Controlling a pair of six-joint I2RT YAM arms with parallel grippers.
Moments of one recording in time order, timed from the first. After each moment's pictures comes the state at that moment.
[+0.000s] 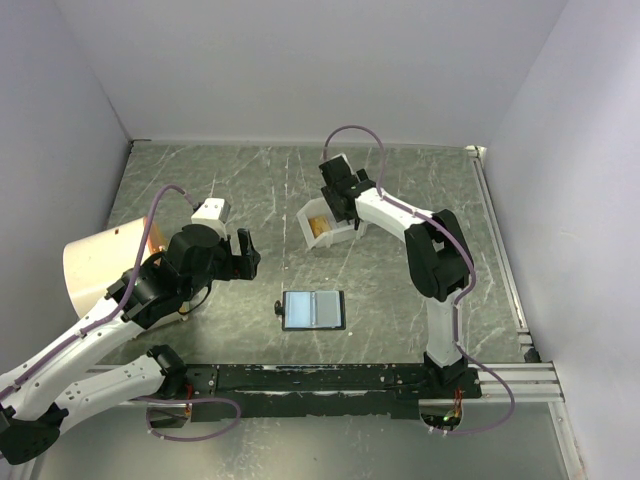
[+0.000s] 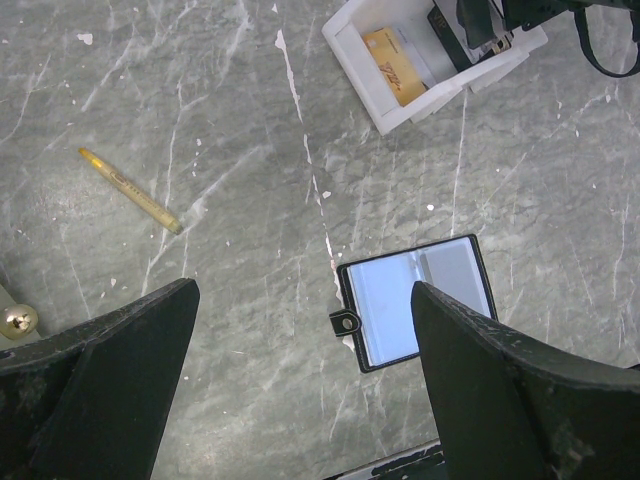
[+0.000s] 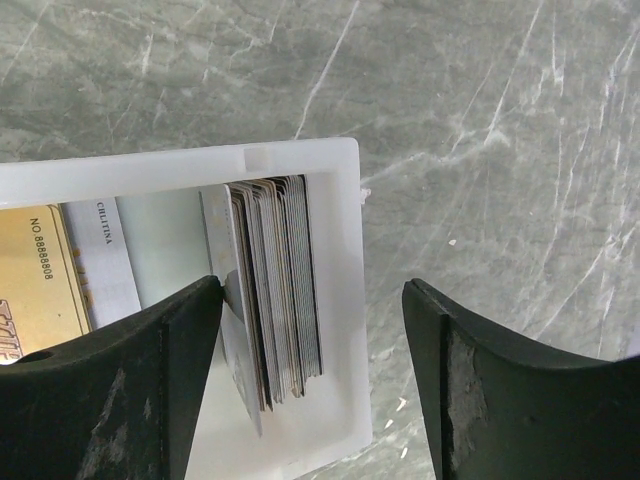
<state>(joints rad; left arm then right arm) -0.79 0.84 0.91 -0.63 -0.36 -0.50 0.54 2.04 1.54 -0.43 0.53 -0.04</state>
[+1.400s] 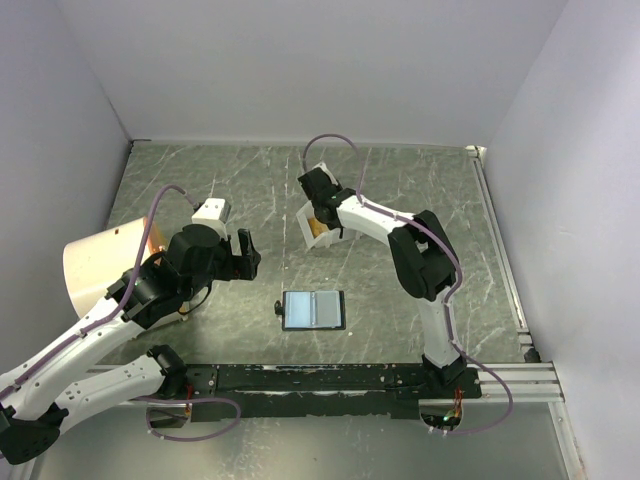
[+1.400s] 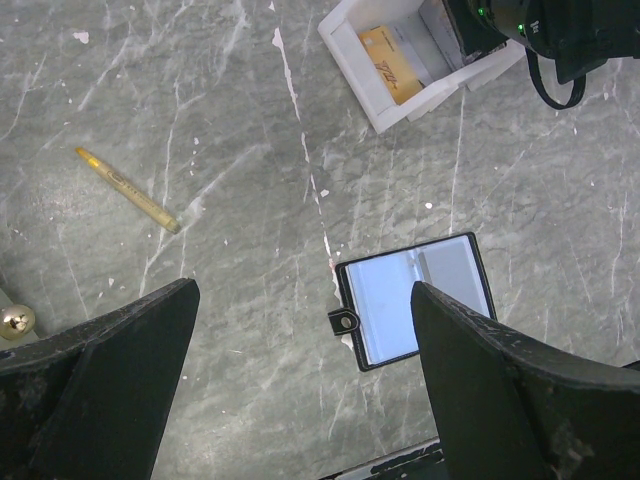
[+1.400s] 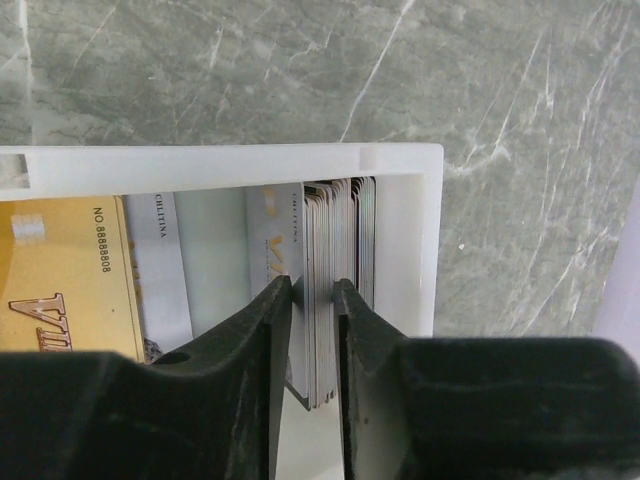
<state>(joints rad) -0.79 0.84 0.91 -0.63 -0.36 -0.50 0.63 2.11 1.56 -0.42 0.66 -0.08</state>
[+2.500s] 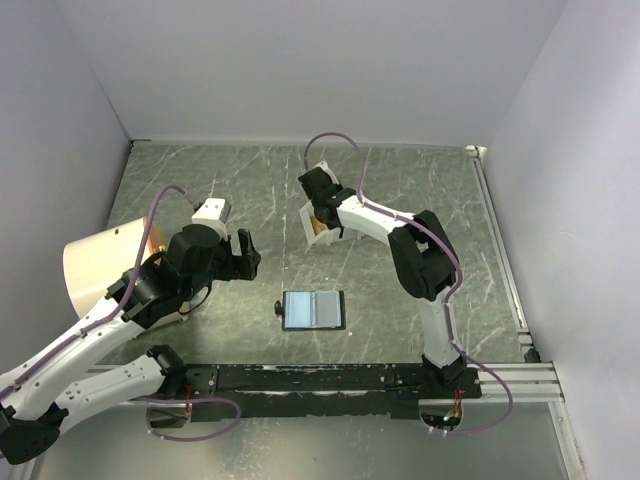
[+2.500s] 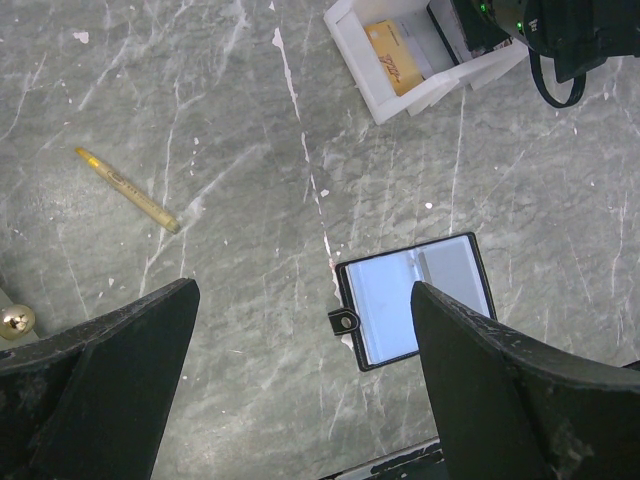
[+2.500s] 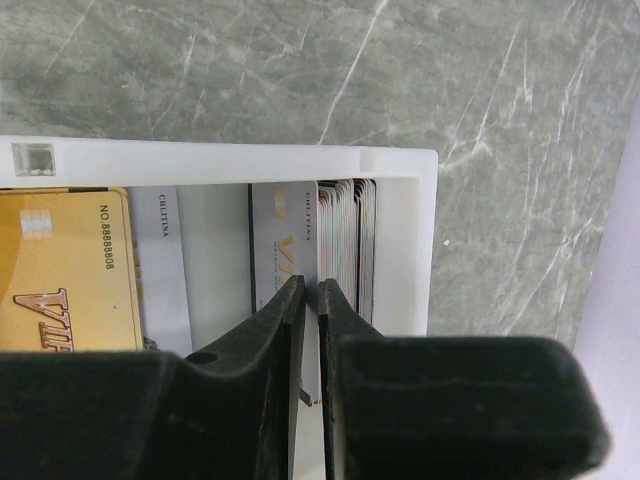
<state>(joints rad) -0.79 0.84 0.91 -0.63 -0.36 -0.50 0.63 2.11 1.56 -0.41 0.70 -0.08</state>
